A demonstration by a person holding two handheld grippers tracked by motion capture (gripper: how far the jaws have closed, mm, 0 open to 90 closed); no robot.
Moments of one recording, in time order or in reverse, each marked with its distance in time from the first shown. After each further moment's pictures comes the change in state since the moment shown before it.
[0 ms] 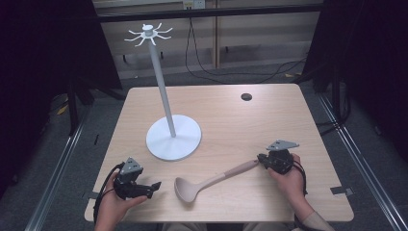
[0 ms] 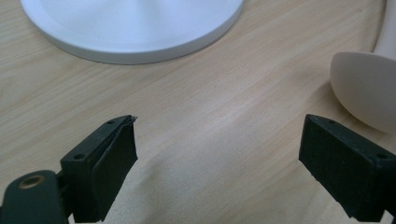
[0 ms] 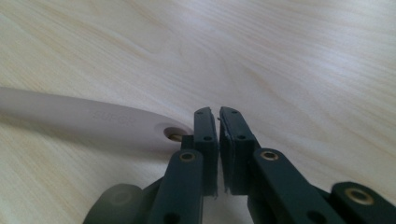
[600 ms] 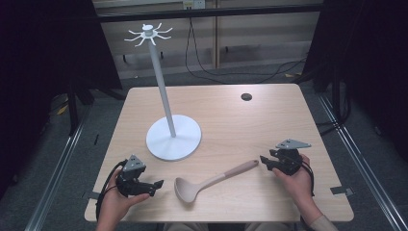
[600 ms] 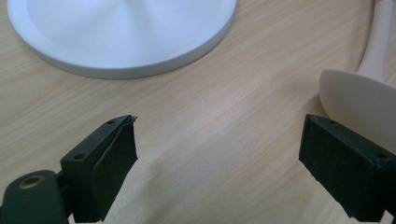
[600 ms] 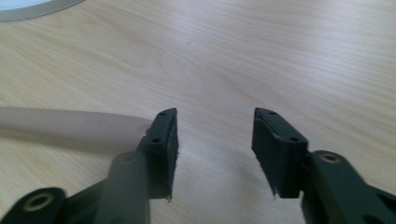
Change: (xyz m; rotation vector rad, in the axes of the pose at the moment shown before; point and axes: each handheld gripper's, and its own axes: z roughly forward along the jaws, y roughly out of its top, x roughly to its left) left arm -0.003 0.012 0.003 0.002 -0.020 0.008; right arm -0.012 -0.004 -0.018 -0.048 -0.019 0.094
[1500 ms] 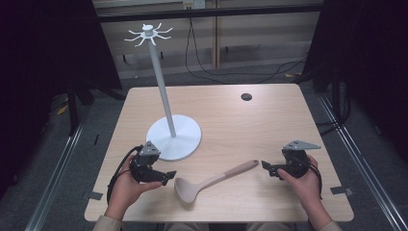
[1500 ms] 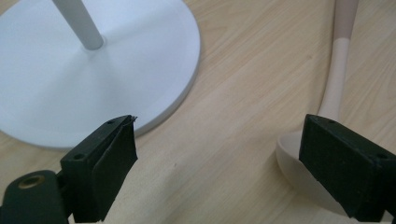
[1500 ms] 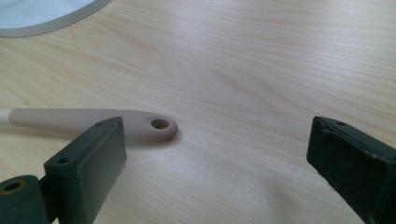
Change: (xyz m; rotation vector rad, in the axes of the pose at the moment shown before) left arm -0.018 0.060 0.009 0.048 -0.059 0.088; right arm -0.006 -0.003 -0.017 -0.019 0.027 0.049
